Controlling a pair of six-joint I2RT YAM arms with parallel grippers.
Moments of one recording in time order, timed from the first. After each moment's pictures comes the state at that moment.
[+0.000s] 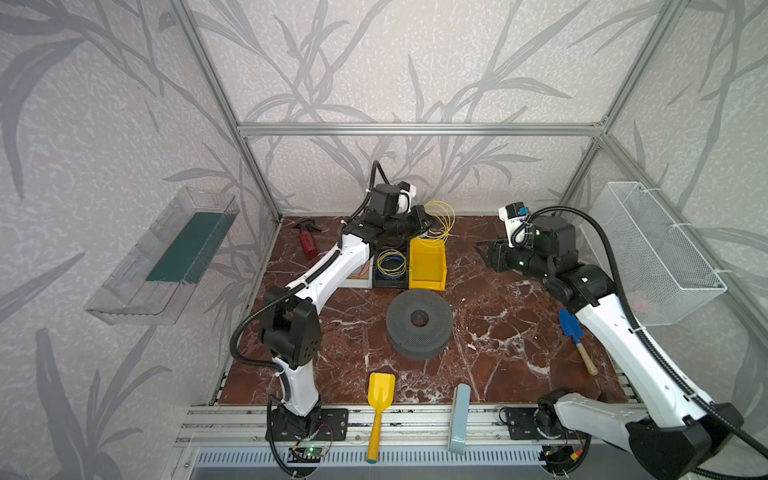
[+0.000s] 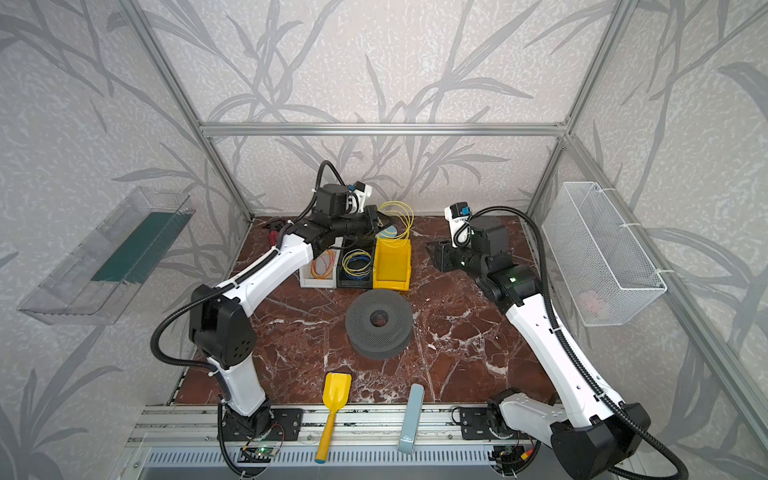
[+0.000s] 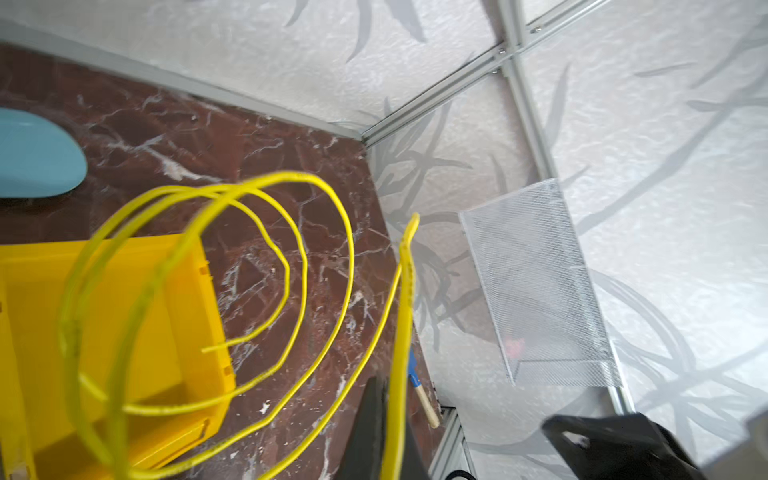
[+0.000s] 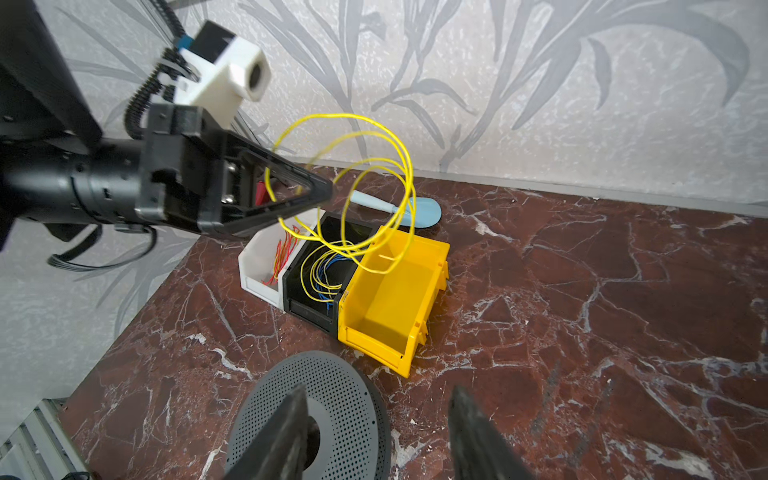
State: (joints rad) left arm -0.48 1.80 1.71 -0.27 0.57 -0.81; right arm 0.35 1.15 1.26 -0.57 -0.22 0.22
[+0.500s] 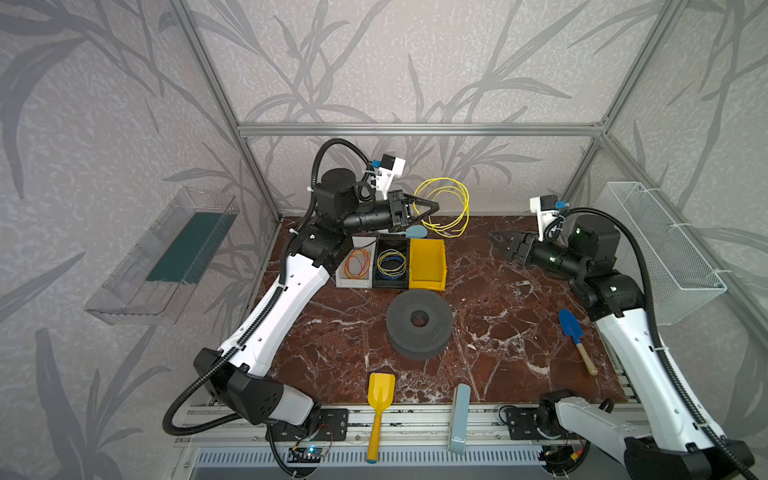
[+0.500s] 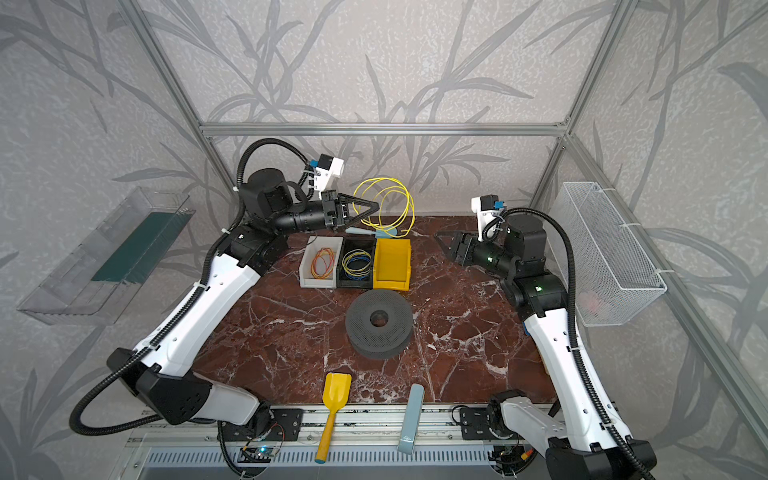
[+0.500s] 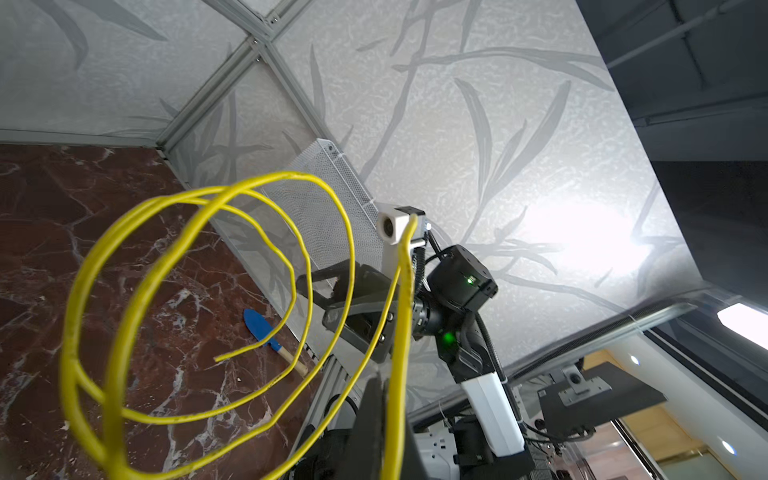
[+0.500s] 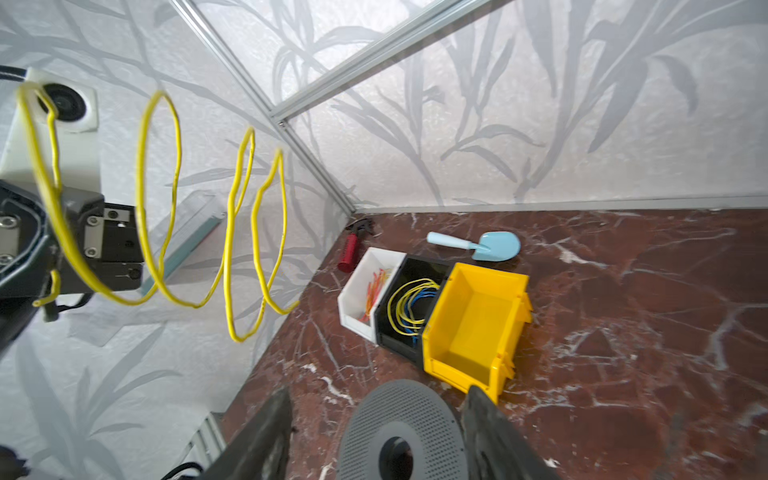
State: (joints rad) left arm -0.46 1.44 1.64 -0.17 0.91 -0.97; right arm 0.17 1.07 1.23 -0.40 -0.64 0.46
